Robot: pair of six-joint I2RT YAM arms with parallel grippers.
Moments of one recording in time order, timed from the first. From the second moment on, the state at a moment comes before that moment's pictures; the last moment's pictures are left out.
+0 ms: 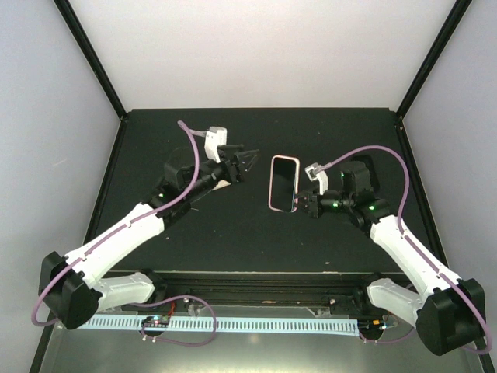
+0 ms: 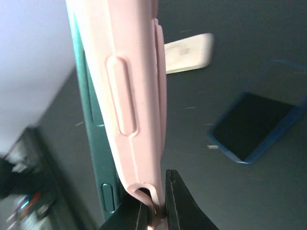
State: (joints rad) left arm -0.70 1.15 0.92 0.16 0.15 -0.51; right arm 0.33 1.04 0.72 -0.31 -0.72 0.24
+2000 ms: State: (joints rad) left arm -1.20 2.04 1.13 0.38 -0.64 0.16; right arm 0.06 1.77 0.86 -0.51 -0.84 0.33
